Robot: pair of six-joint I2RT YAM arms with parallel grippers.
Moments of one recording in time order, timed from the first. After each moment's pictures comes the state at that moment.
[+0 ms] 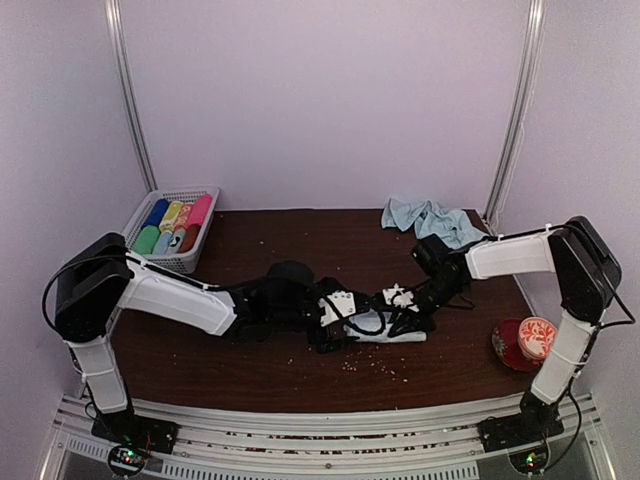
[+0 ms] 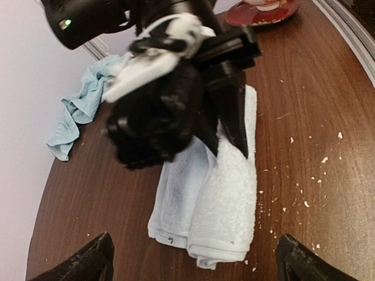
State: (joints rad) left arm -1.05 1.85 1.01 0.36 0.09 0.58; right arm 0.51 1.77 1.03 -0.53 -0.60 -1.05
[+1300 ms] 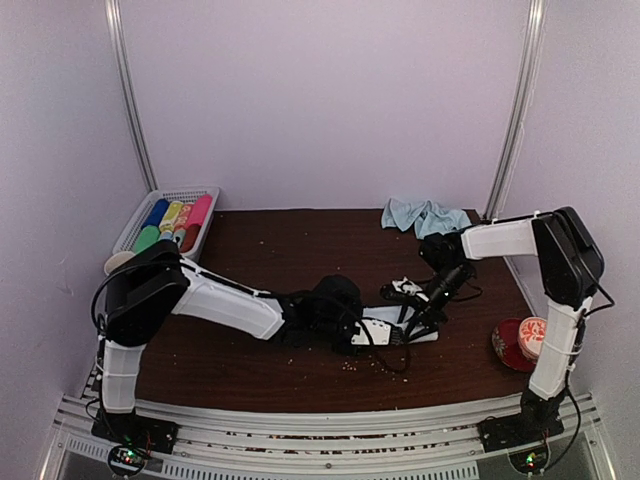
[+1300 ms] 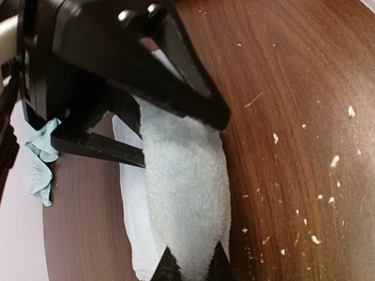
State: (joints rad) left arm -1.12 2.11 1.29 0.19 0.04 0.86; right arm 0.40 1.92 1.23 -0.94 -0.72 -1.13
